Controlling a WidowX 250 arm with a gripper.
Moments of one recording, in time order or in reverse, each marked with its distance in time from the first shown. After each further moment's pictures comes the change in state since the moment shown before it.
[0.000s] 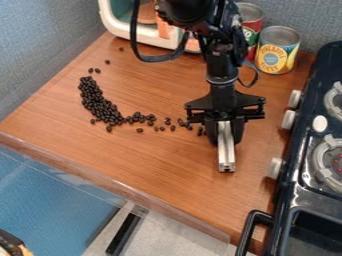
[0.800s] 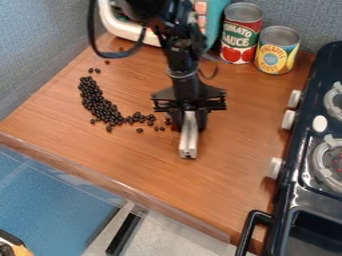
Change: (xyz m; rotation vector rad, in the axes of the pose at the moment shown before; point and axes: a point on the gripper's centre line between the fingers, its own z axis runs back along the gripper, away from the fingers) arm 0.019 0.072 0.006 0.064 -0.047 -0.026
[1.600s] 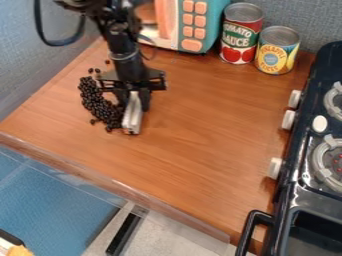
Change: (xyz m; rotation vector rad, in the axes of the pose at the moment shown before) arm 0.032 0.087 0.003 0.071 -0.059 0.037
